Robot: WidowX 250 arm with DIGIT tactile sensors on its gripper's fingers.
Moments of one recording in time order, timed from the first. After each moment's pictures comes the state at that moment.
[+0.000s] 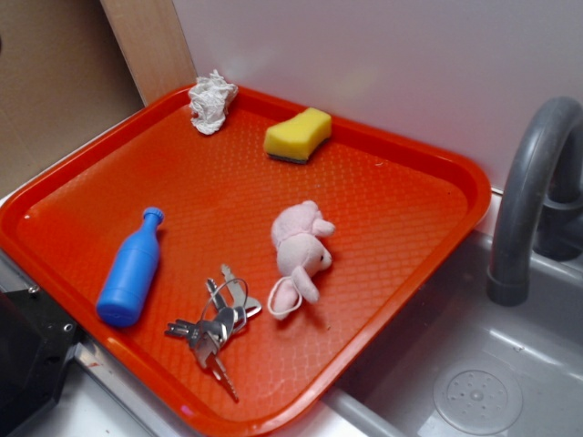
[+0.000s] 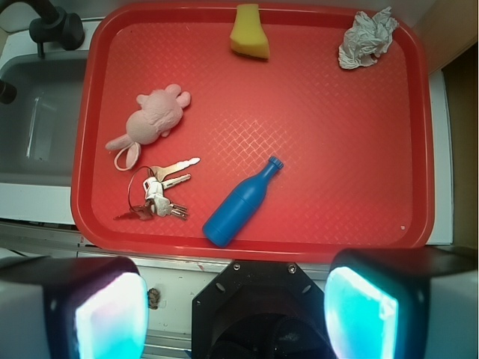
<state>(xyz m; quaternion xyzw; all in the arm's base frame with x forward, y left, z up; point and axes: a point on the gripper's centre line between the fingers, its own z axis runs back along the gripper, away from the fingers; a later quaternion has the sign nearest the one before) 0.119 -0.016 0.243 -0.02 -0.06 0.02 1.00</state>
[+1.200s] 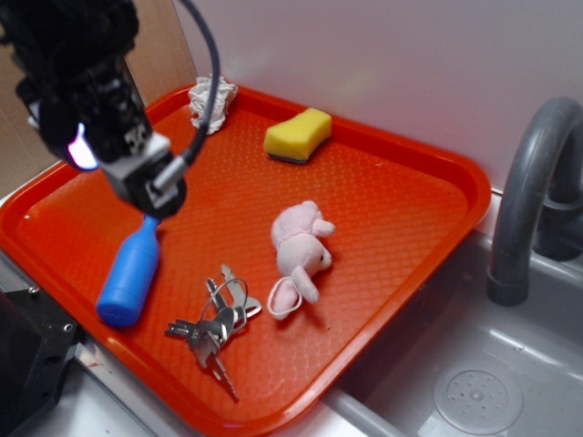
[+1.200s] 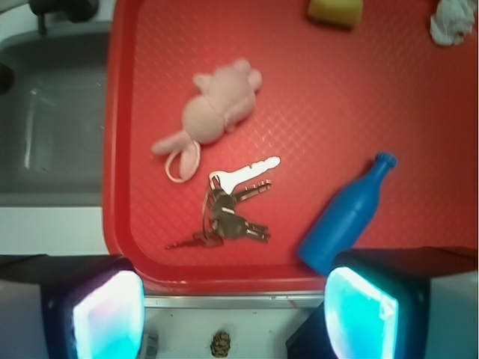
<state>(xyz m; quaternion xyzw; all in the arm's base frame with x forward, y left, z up) 0.139 -0.113 0.165 -0.01 -0.03 0.04 1.00</state>
